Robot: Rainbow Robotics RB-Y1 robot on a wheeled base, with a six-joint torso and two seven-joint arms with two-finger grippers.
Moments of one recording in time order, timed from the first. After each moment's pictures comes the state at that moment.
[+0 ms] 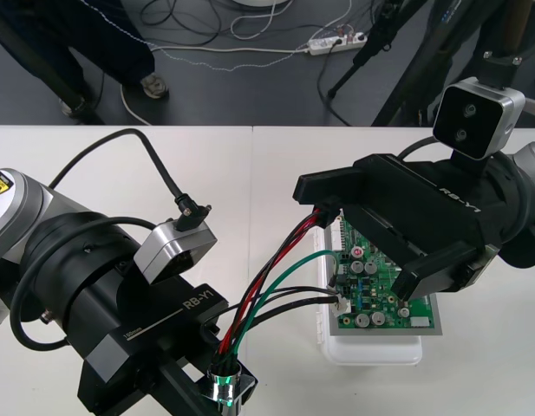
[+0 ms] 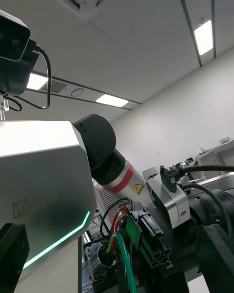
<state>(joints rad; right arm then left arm) -0.39 -0.70 0.39 -1.86 0.41 -1.35 -0.36 -0.28 0.67 -0.37 -2.06 -0.81 -1.54 0.93</state>
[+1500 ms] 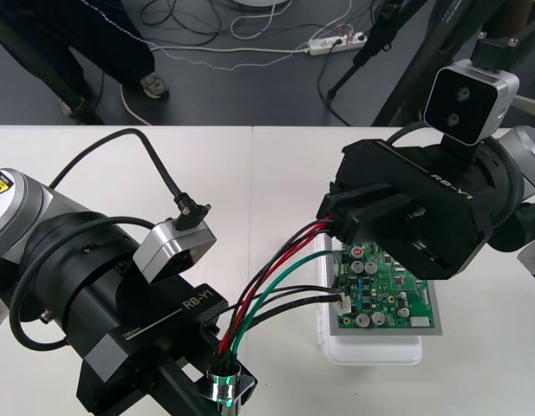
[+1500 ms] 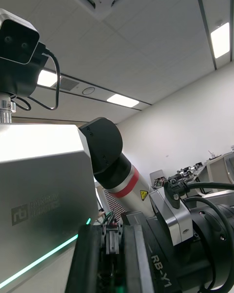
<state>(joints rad) -0.45 -0.65 0.39 -1.81 0.42 -1.39 -0.36 -0.28 0.67 -0.37 -2.06 -0.81 -1.54 0.93</state>
